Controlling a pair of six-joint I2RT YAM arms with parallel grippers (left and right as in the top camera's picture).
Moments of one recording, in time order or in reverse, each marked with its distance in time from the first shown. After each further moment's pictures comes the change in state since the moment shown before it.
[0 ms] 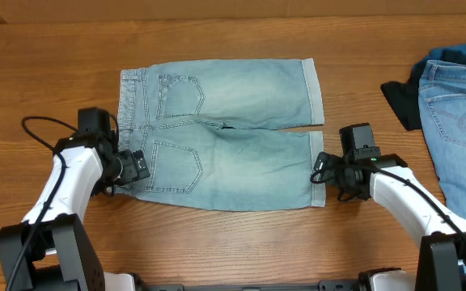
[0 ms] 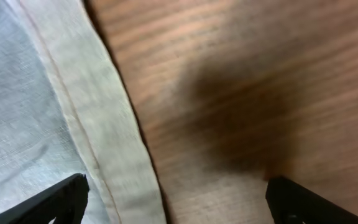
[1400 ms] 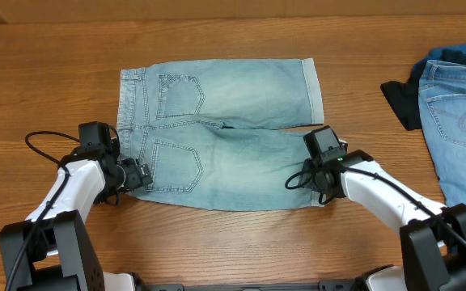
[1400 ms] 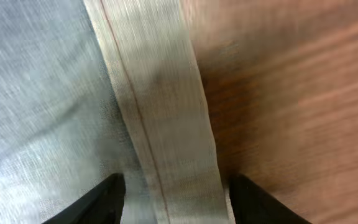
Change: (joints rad) left arm 0.019 0.000 -0.131 0.178 0.069 0.002; right arm 0.217 0.106 0.053 -0.078 0.108 0.132
